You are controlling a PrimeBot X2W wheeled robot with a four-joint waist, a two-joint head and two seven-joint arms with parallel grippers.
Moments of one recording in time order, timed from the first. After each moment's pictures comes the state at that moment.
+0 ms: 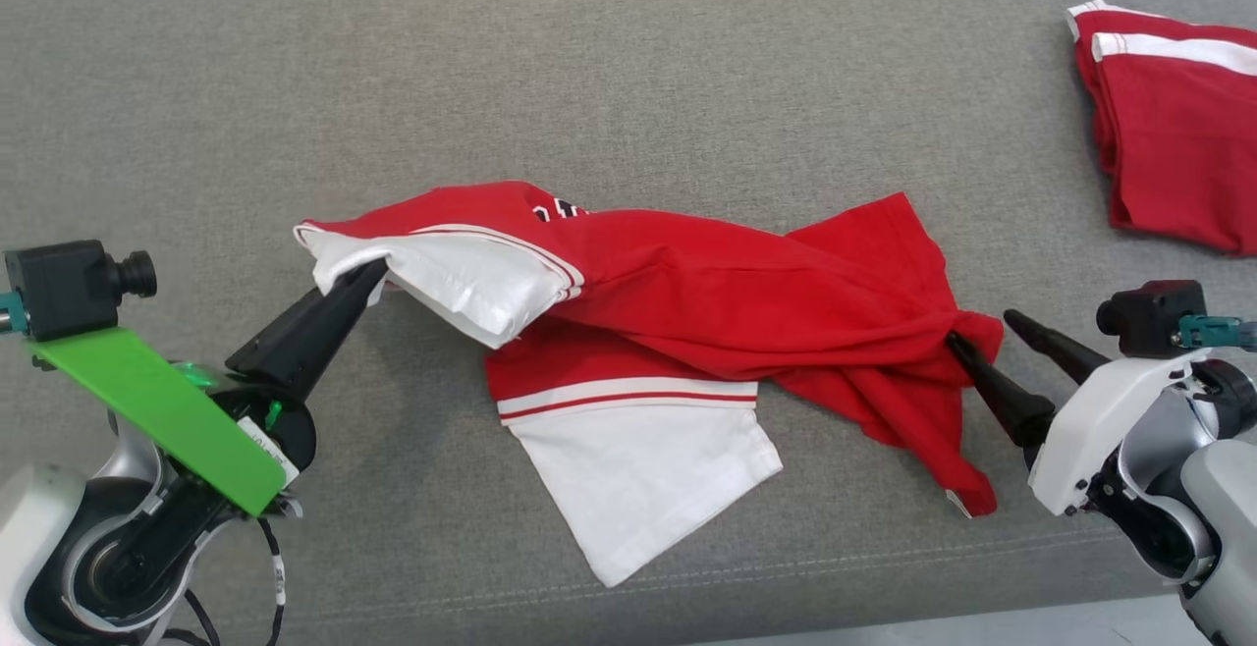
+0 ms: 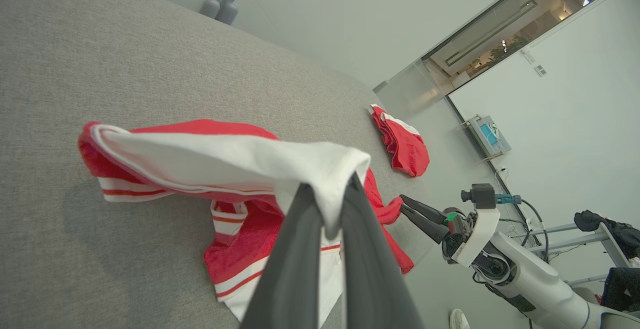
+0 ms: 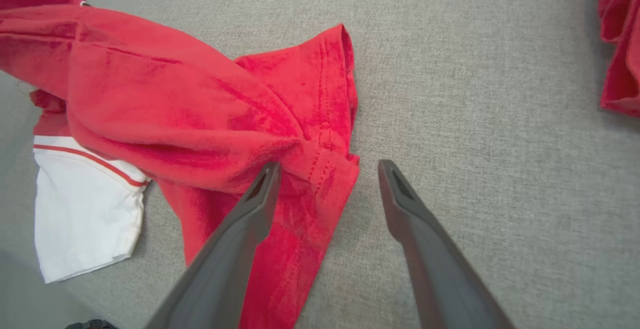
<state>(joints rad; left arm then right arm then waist) -0.29 0.59 -0.46 -0.30 -1.44 0.01 0.17 -0.20 -0.53 0.50 0.17 0.70 0.09 0.10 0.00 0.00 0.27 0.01</state>
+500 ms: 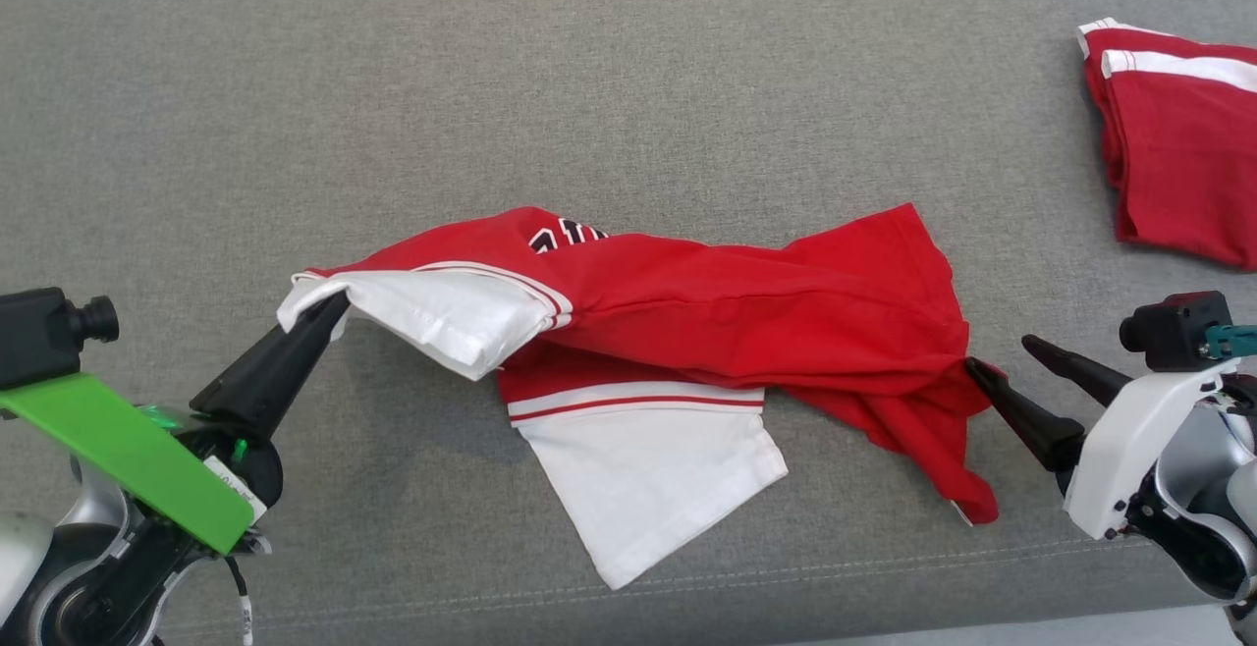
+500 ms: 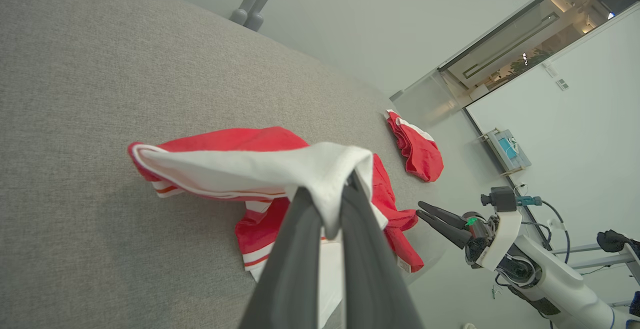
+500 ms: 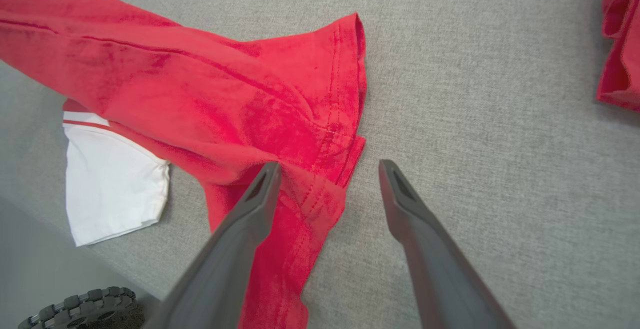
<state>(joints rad) -0.19 0.64 -0.41 -0.34 -1.44 0.02 0.14 -0.14 -0.61 0.49 0.07 0.77 0.10 0.18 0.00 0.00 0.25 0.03</state>
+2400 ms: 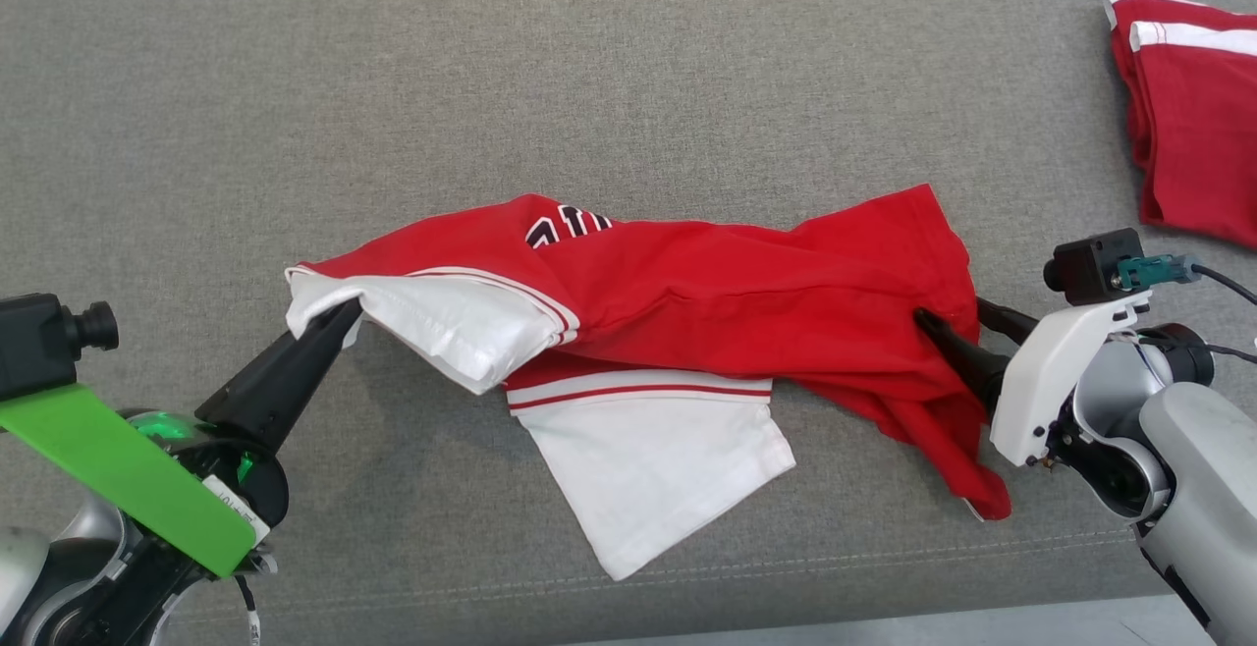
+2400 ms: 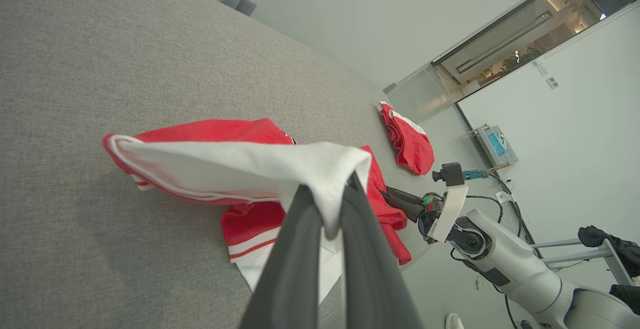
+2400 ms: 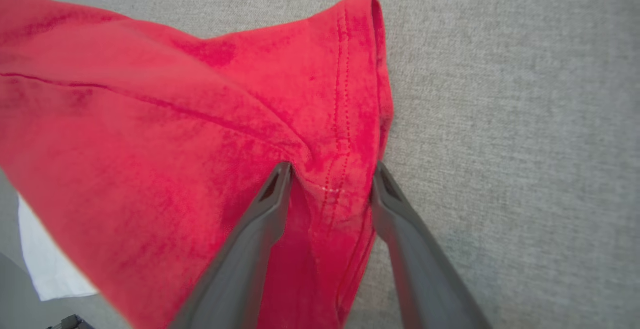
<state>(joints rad) -0.16 0.66 -0.40 -0.44 -1.47 0.05 0.14 -0.35 -0.47 0.56 0.30 0.74 0.09 0.23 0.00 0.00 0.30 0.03</state>
